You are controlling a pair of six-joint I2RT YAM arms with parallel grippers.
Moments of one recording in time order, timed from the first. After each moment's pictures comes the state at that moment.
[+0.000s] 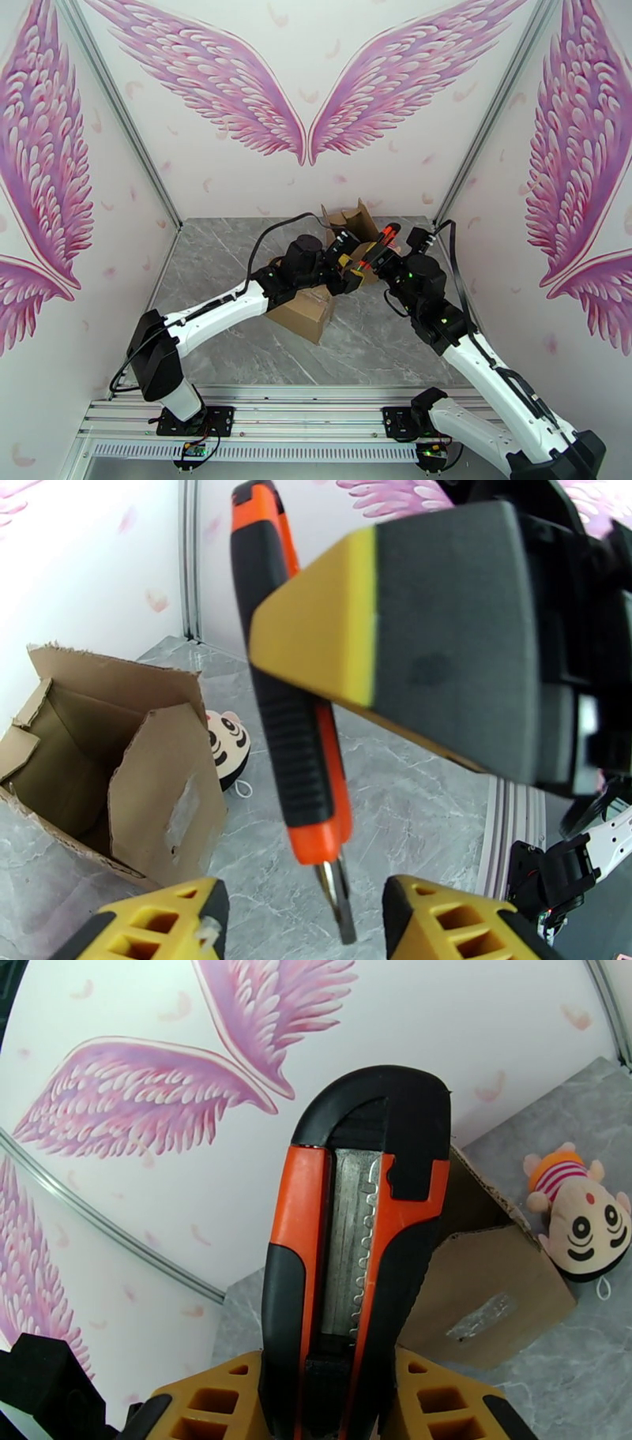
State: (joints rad) left arm -0.87 1.69 1.44 -0.10 0.29 -0.05; right arm 0.45 0.95 0.91 -0.14 0.18 0.80
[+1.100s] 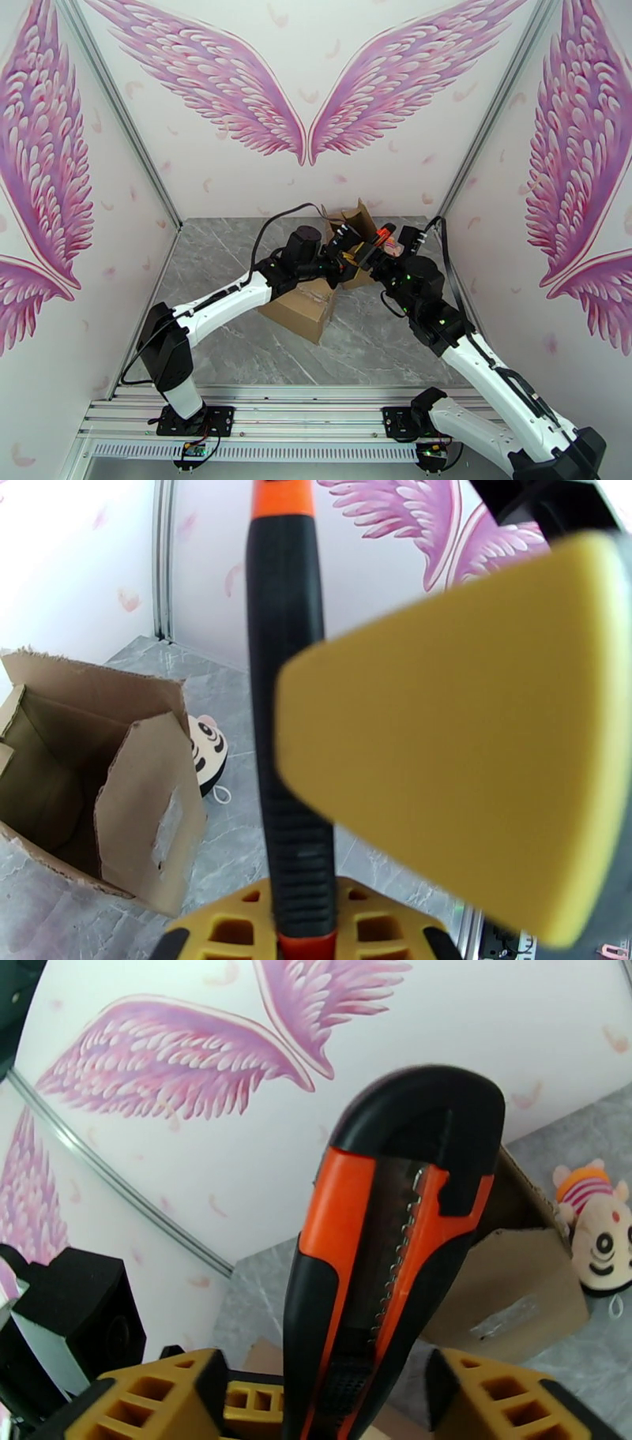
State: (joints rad) left arm -0.81 1.73 1.49 -0.13 0.45 -0.04; right arm 0.47 0.95 0.91 -0.12 0.13 0.67
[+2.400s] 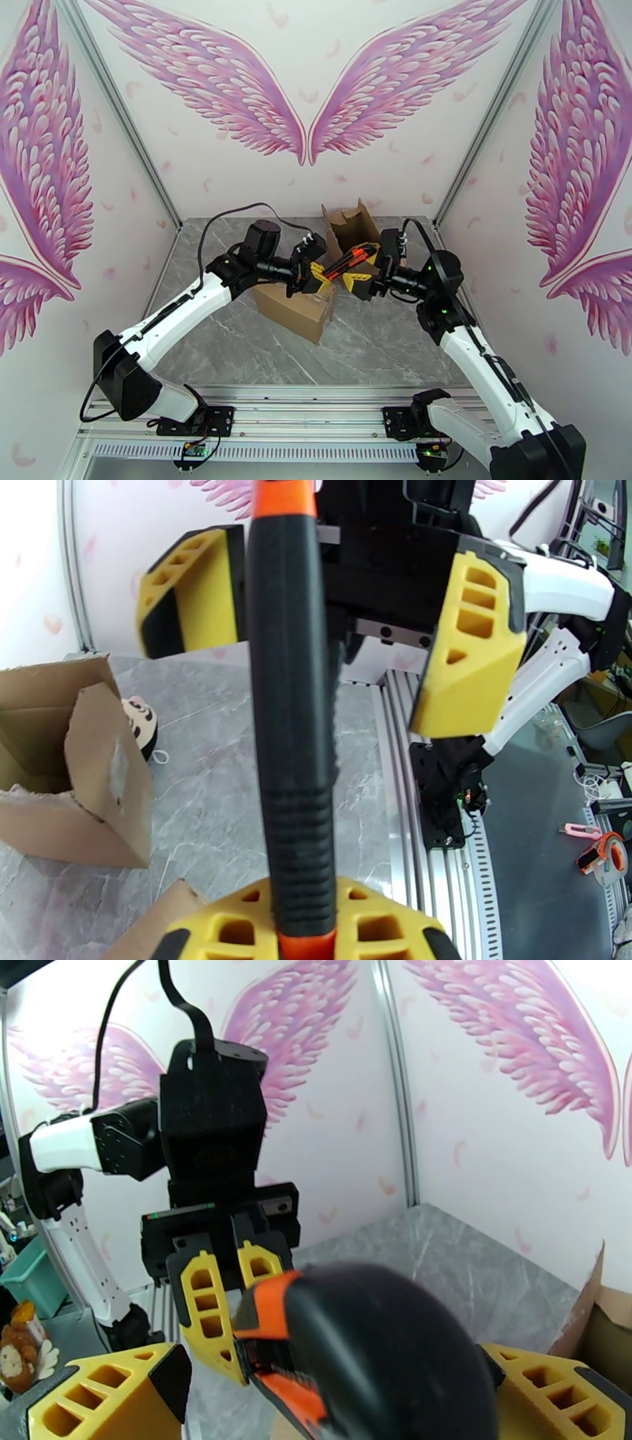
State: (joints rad) left arm -0.66 1.51 1.41 -0.43 0.87 0.24; right arm 0.19 1.02 0.81 0.33 -1.00 0.24
